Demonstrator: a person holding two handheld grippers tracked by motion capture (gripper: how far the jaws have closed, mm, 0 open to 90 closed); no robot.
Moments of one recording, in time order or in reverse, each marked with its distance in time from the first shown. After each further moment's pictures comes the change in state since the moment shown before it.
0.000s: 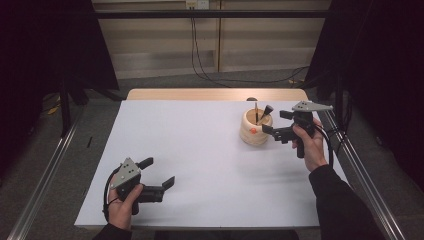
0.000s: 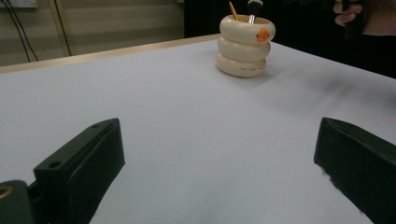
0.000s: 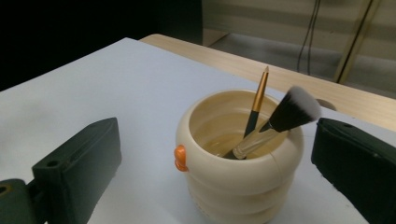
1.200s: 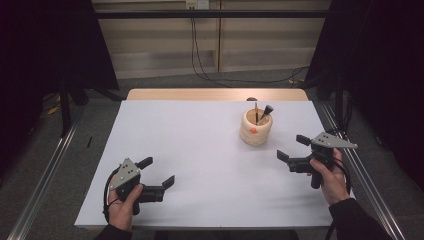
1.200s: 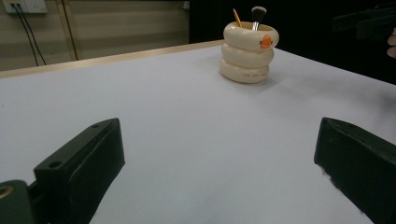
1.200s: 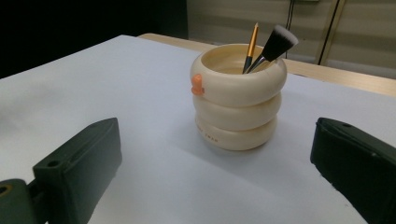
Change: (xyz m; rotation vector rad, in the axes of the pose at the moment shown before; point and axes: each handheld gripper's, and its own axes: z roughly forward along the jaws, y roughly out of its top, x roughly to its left) left arm -0.003 0.001 0.000 -0.026 0.020 -0.009; right arm 0.030 -0.060 -0.066 -0.068 -0.079 0.003
